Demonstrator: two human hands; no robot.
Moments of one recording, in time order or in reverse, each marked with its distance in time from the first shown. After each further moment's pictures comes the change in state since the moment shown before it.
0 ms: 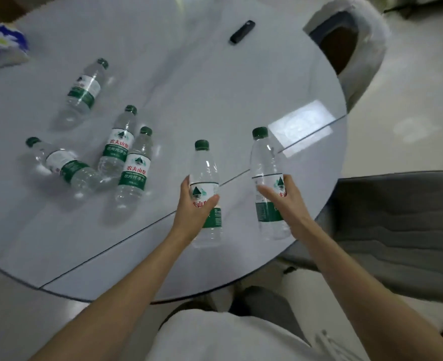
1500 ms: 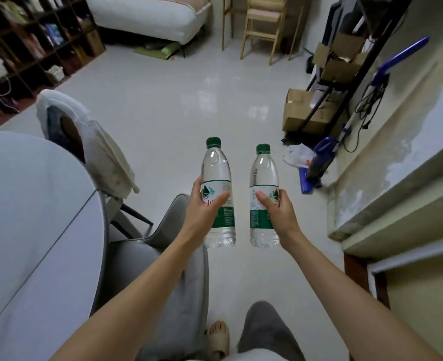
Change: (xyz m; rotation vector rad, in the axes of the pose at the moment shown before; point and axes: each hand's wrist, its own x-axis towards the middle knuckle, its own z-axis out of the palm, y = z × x) left_hand -0.116 0.122 0.645 0.015 -0.786 0.261; right_hand -0.086 0.164 -0.575 0.583 0.742 -0.057
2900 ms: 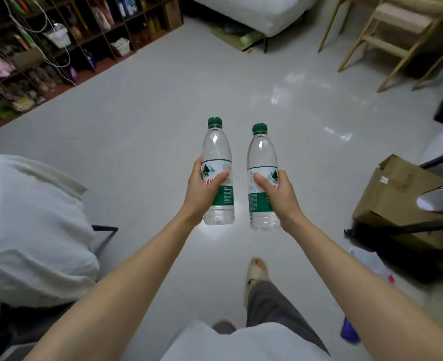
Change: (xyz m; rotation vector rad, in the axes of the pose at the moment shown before) left_hand 0.727 0.102 -0.004 -0.028 0.469 -0.009; right_hand 0.736 -0.233 0.178 -0.230 -0.425 0.043
